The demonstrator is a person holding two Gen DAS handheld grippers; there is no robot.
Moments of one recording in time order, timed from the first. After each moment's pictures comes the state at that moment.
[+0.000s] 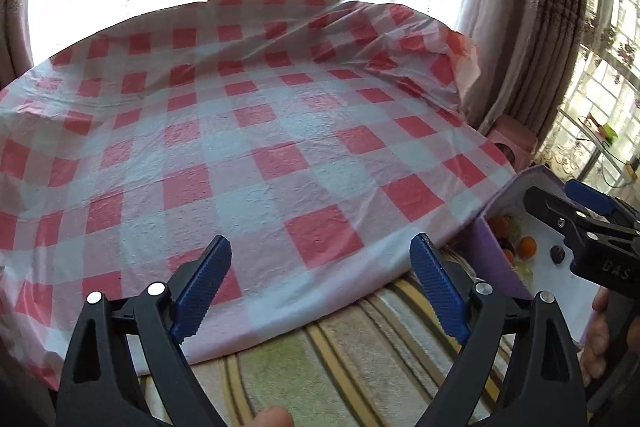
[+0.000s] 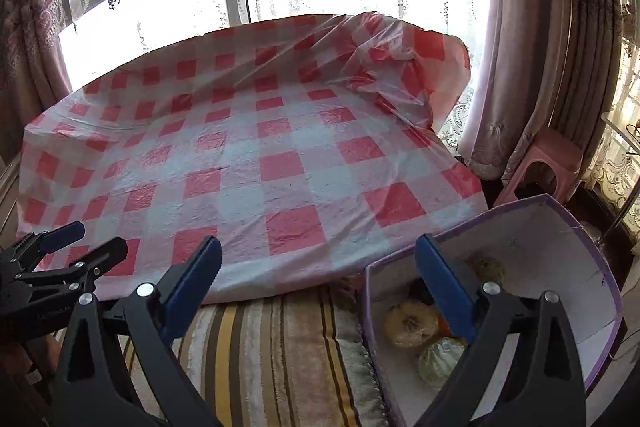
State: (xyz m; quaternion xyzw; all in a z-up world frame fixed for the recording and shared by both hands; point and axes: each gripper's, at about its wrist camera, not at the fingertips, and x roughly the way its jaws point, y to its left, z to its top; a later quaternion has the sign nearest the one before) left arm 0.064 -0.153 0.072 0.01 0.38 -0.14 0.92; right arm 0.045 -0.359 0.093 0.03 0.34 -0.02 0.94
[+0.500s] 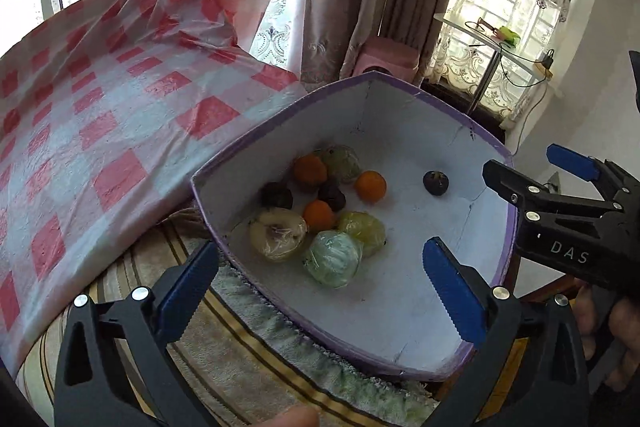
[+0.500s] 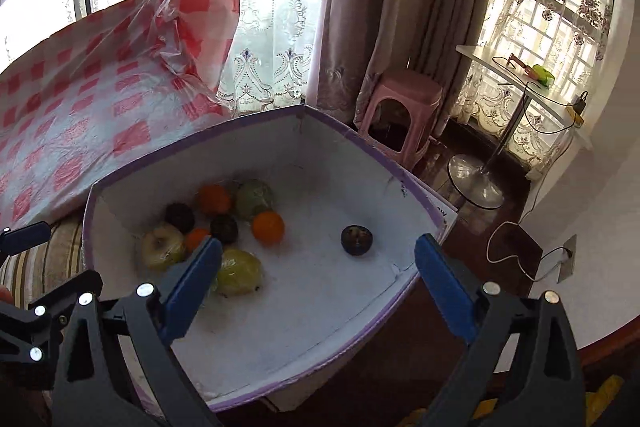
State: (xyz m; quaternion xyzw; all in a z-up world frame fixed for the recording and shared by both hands) left arm 0.026 -0.375 0.032 0.09 0.43 -0.31 0.84; right arm -0.046 -0.539 0.065 0.02 0.39 -0.23 0.89
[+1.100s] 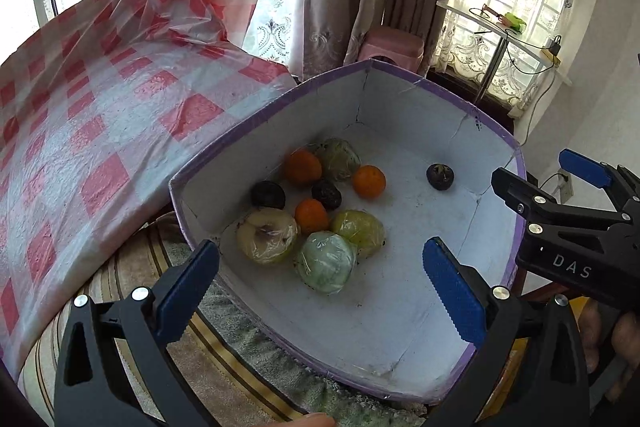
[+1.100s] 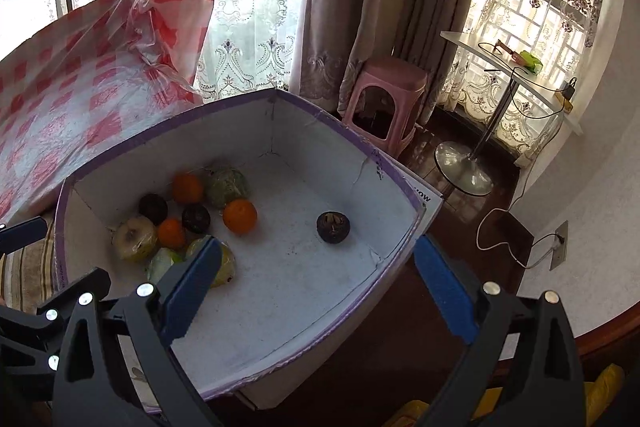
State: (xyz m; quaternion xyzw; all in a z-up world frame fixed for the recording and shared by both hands) left arm 0.029 -0.394 0.026 0.11 0.43 -0.29 0.85; right arm -0.049 -0.556 0.050 0.03 0.40 -0.24 0.88
